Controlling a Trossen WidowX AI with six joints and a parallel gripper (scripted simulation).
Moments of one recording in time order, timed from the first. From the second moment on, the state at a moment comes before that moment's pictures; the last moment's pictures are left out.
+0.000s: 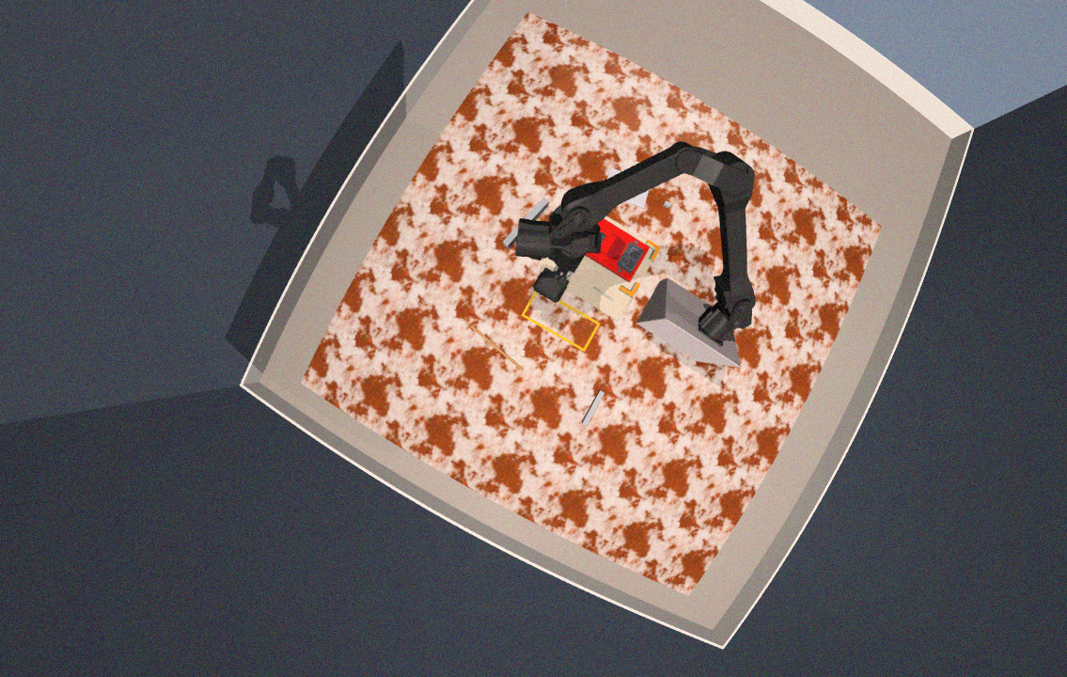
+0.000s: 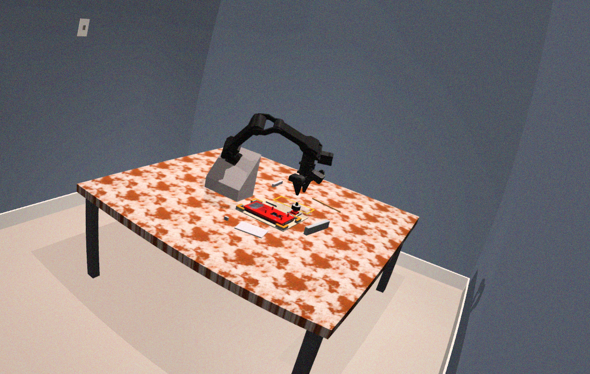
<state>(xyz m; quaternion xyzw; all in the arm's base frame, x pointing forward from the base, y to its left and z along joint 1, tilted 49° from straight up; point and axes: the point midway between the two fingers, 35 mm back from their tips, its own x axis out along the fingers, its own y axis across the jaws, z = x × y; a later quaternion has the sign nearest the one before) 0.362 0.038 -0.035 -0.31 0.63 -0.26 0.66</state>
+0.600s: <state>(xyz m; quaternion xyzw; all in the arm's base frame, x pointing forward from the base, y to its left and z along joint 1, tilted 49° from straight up) 0.364 -0.016 -0.075 -0.32 0.63 -0.27 0.66</state>
